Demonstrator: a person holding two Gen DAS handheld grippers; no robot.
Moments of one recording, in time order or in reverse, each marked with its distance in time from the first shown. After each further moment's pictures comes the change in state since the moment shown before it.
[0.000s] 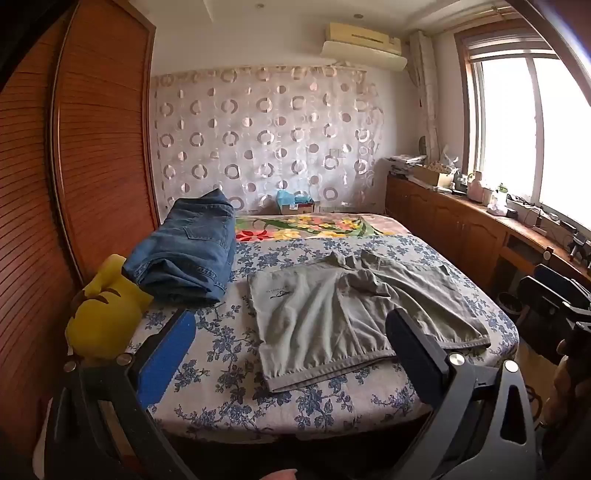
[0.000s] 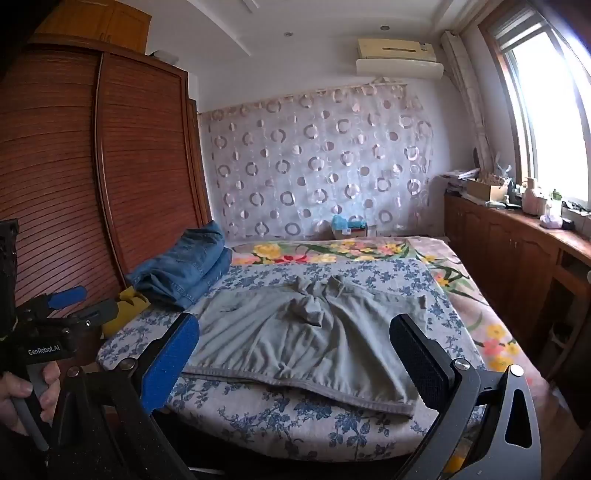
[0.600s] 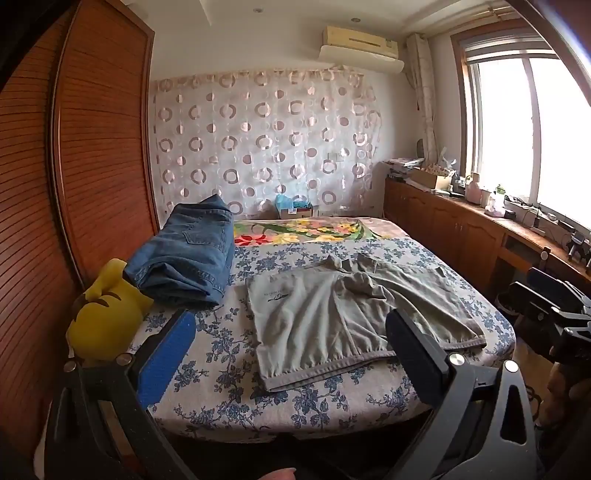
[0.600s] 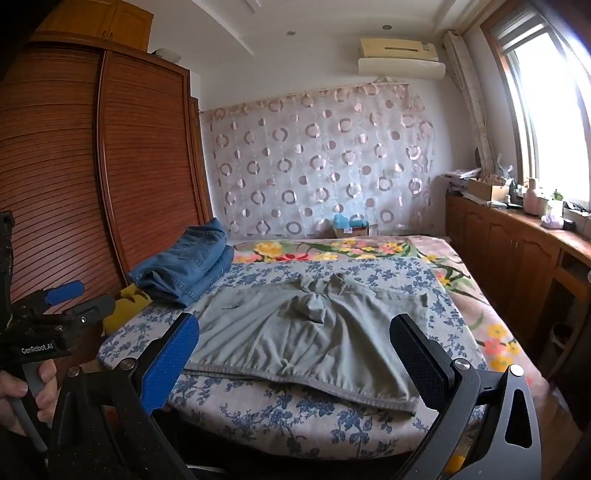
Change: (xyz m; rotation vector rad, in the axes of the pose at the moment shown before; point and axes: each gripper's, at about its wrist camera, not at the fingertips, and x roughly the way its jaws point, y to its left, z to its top) left arm -0.004 -0.001 0.000 0.012 -0.019 0.005; right arm 0.001 0.000 -0.001 -0.011 0.005 0.000
